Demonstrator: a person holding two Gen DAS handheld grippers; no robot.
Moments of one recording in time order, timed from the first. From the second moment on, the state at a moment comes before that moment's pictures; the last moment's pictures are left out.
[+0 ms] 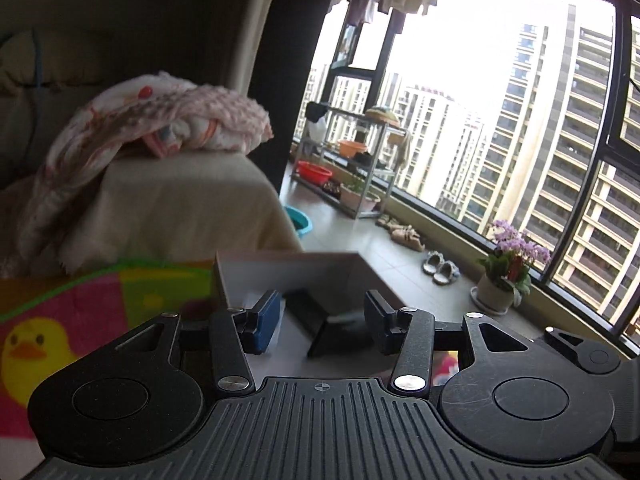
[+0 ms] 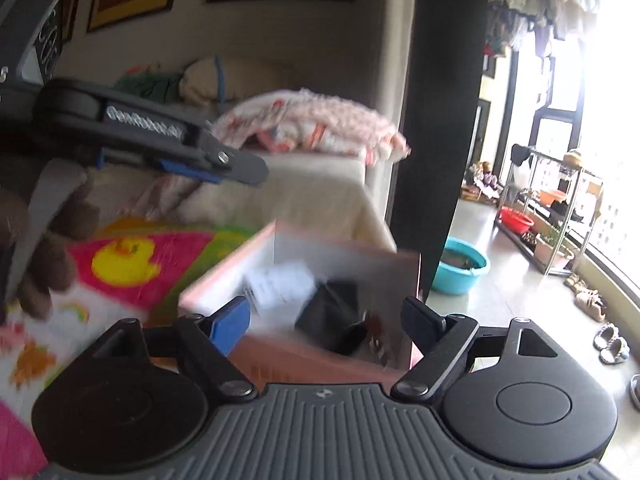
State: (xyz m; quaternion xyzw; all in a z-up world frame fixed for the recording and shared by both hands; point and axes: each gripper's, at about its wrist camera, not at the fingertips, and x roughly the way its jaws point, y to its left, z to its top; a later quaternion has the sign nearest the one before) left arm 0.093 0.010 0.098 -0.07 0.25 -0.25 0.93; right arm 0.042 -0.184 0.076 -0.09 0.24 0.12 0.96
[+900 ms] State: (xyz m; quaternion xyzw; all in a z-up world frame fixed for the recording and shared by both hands) left arm -0.037 0.051 0.046 -0.02 0.35 -0.11 0.93; right arm -0.033 -0.155 0.039 -0.03 0.35 0.27 0.90
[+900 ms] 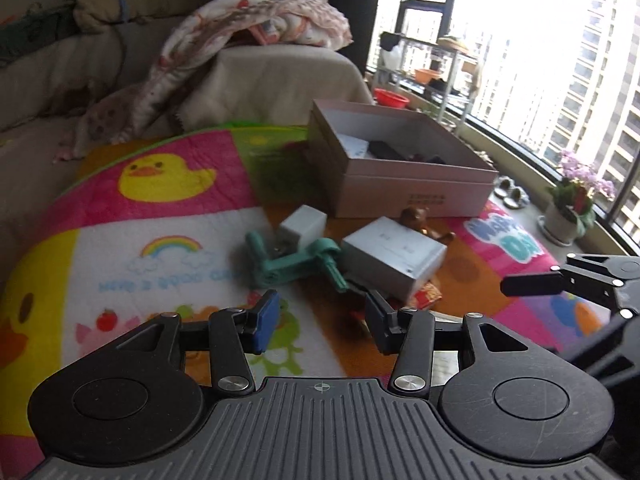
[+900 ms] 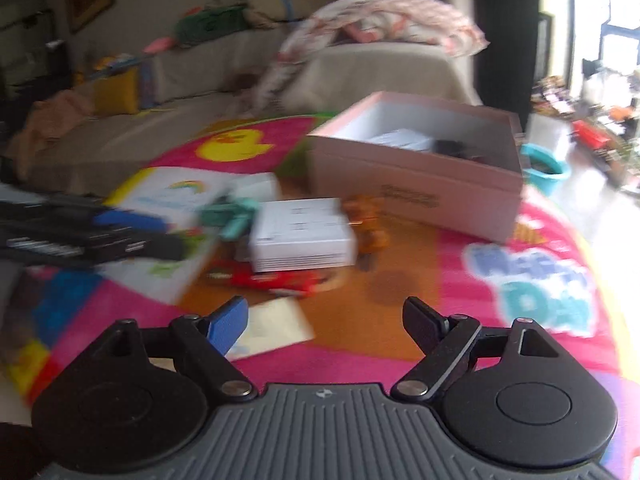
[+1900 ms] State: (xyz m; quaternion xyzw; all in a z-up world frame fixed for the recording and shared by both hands) left arm -0.026 0.034 0.027 -0.02 0.39 -0.15 0.91; right arm -0.035 -0.182 0.028 -0.08 0.36 0.21 0.91
